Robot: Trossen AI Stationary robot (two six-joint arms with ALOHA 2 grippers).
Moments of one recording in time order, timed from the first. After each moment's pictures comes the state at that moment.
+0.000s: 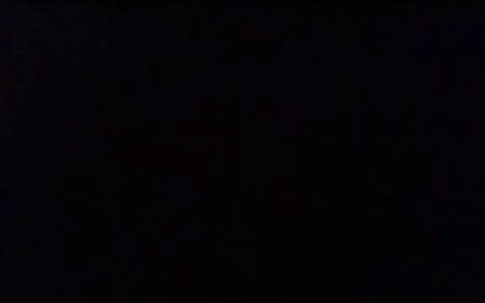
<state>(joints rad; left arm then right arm) 0.22 1.50 0.81 0.76 0.42 -1.13 0.07 1.36 1.29 -0.85 0.63 0.94</state>
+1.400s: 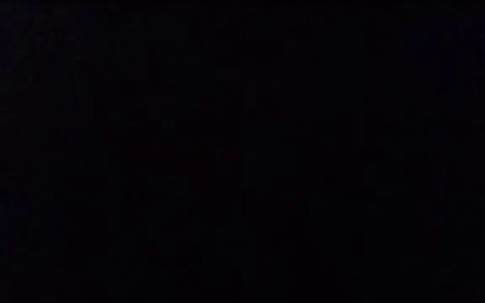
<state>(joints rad) -0.35 1.22 0.85 0.30 -0.04 -1.29 0.15 0.98 1.29 -0.71 0.20 0.62</state>
